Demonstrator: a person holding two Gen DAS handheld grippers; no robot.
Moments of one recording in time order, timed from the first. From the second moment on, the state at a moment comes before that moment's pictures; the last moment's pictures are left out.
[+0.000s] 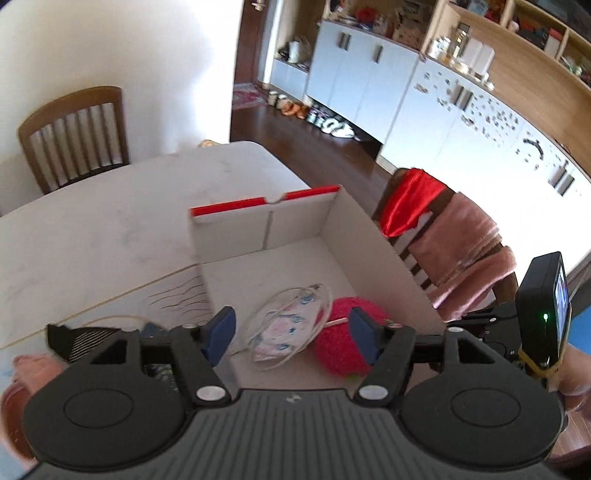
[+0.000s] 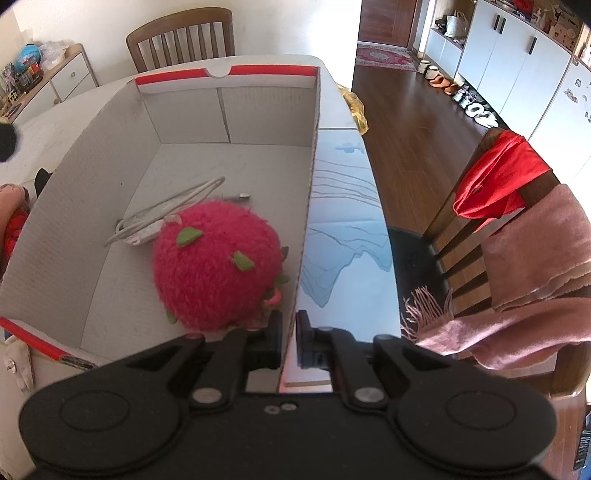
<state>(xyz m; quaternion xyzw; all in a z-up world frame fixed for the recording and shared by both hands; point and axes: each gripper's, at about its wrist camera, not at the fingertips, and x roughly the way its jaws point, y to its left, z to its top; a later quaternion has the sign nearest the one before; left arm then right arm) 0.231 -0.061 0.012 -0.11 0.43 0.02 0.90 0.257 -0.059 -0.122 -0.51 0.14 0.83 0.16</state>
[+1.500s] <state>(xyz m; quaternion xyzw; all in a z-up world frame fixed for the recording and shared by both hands) 0.109 0.137 -0.106 -0.19 0.47 0.32 0.80 0.249 -0.059 -0.121 -0.54 0.09 0.83 0.11</state>
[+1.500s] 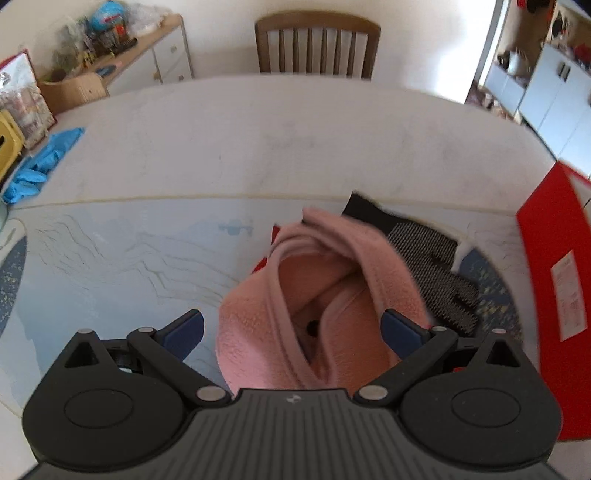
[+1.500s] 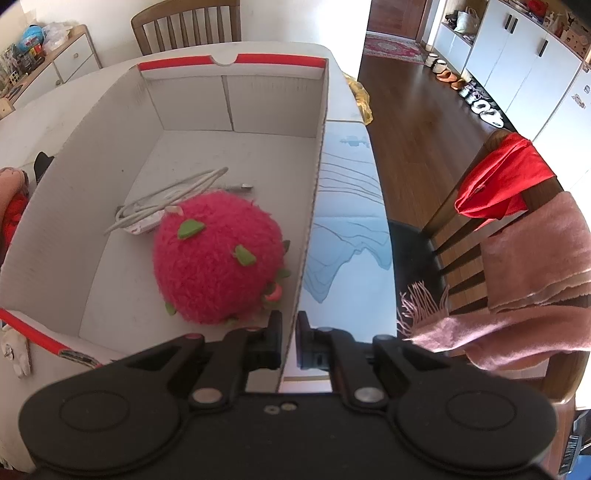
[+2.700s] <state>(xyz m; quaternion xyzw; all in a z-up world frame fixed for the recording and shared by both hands) 0.092 0.085 0.016 -0.18 0.38 0.24 0.87 0.251 -0.057 -0.120 -0.54 0.08 0.84 0.08</state>
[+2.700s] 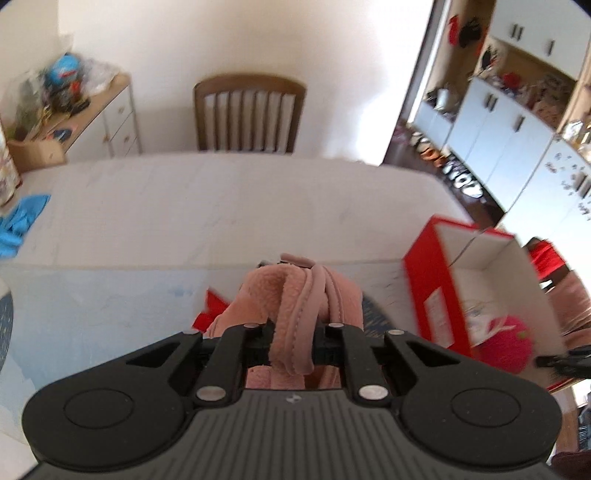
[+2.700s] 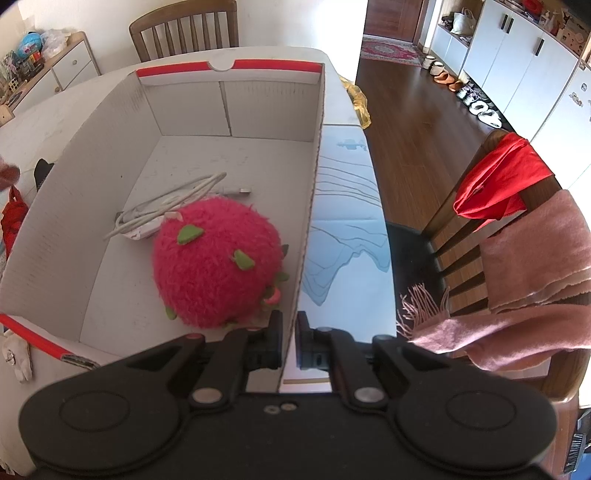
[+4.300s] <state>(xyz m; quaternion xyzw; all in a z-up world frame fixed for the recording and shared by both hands) 0.358 -0.095 -0.042 0.02 0.48 0.02 0.88 0.250 -0.059 -0.119 -0.54 0.05 0.84 0.05</state>
